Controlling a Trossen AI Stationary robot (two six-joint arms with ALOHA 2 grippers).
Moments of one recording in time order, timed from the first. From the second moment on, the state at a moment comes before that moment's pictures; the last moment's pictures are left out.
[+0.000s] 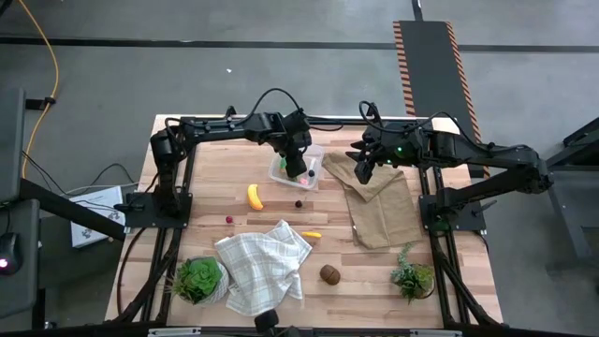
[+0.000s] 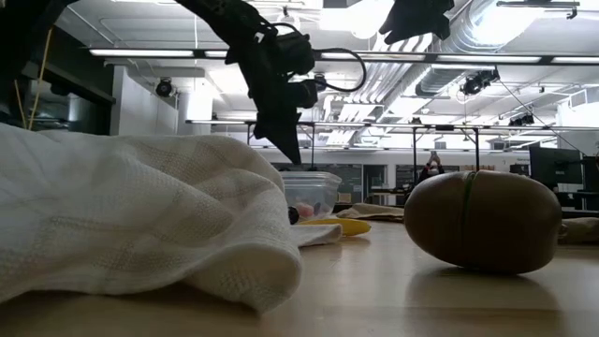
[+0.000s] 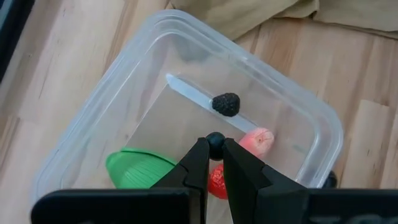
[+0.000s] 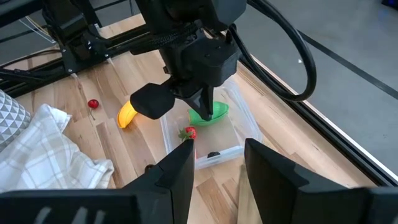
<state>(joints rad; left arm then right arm) 0.52 1.93 1.54 -0.73 0.10 0.07 -0.12 1.13 1.19 -0.65 0.28 0.30</state>
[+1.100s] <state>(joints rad) 0.52 1.93 1.54 -0.70 0.05 0.05 -0.12 1.13 1.19 -0.65 0.25 0.29</state>
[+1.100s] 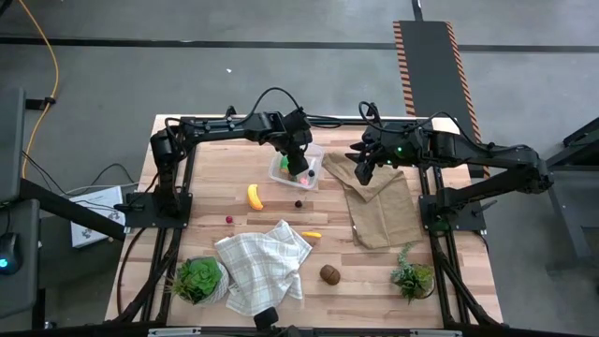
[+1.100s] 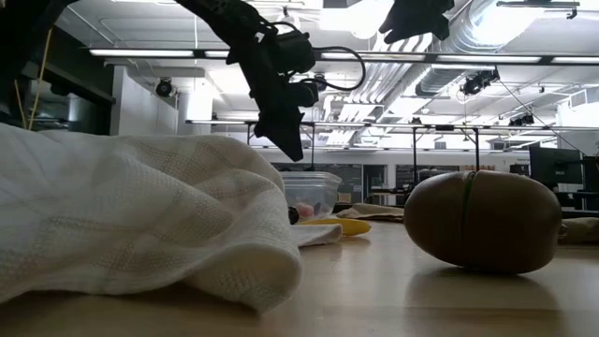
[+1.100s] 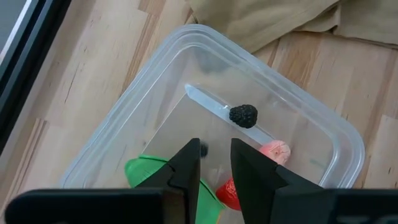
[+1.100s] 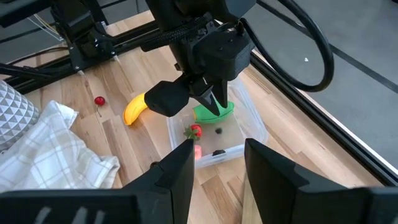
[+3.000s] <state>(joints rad) 0.50 1.39 1.53 -1.32 0.16 0.02 -0.12 1.13 1.19 -0.69 0.24 0.31</state>
